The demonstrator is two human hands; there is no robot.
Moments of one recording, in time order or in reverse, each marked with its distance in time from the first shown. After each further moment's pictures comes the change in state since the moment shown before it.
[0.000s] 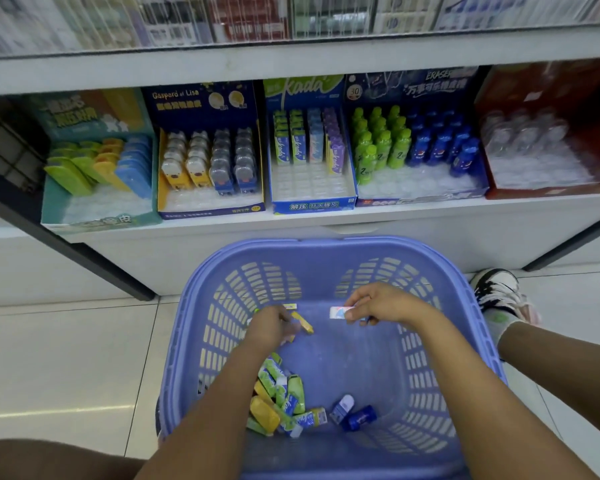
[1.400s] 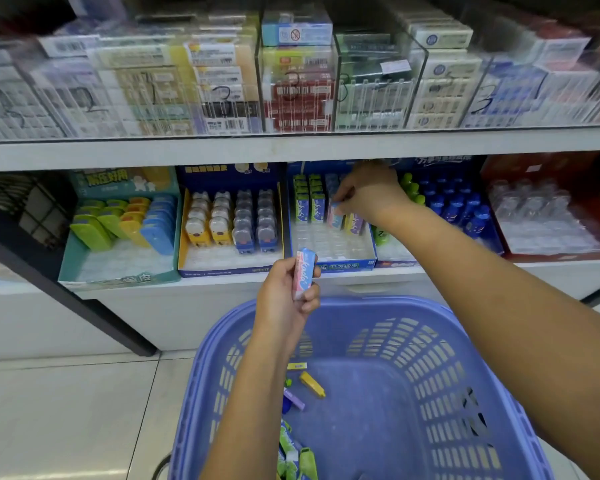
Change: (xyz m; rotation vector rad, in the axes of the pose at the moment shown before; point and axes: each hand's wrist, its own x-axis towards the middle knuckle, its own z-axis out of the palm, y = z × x) left_hand -0.046 0.150 -0.105 -1.415 -0.062 0.172; right_hand 0.017 -0.227 -0.097 -0.779 0.690 -0.377
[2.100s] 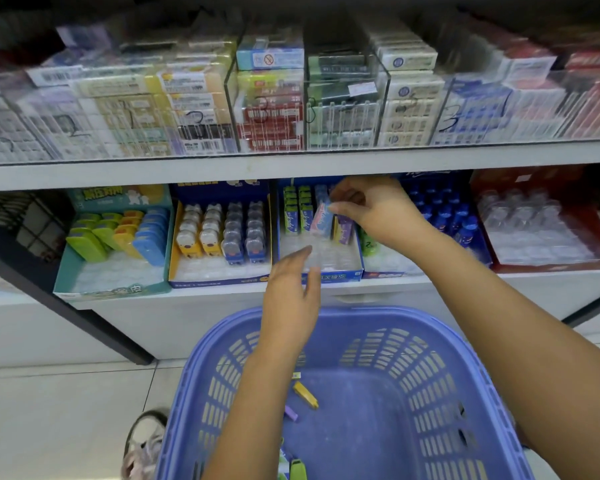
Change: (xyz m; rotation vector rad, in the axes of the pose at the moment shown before) left_hand 0.007 -0.014 0.014 1.311 0.121 0.661; right_hand -0.042 0.012 -0.017 0.423 0.156 -0.143
